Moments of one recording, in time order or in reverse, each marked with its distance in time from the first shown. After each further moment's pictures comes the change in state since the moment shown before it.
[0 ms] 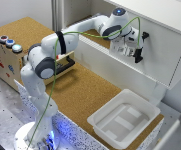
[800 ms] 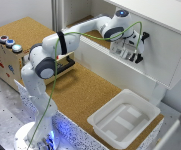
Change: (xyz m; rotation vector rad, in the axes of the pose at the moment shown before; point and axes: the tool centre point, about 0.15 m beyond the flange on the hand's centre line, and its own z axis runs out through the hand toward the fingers) arm -0.045 0.026 -0.002 0.027 -0.073 0.152
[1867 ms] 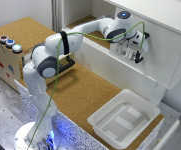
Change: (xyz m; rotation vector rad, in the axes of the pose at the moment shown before) arm 0.058 -0.003 0.012 -0.049 0.096 -0.121
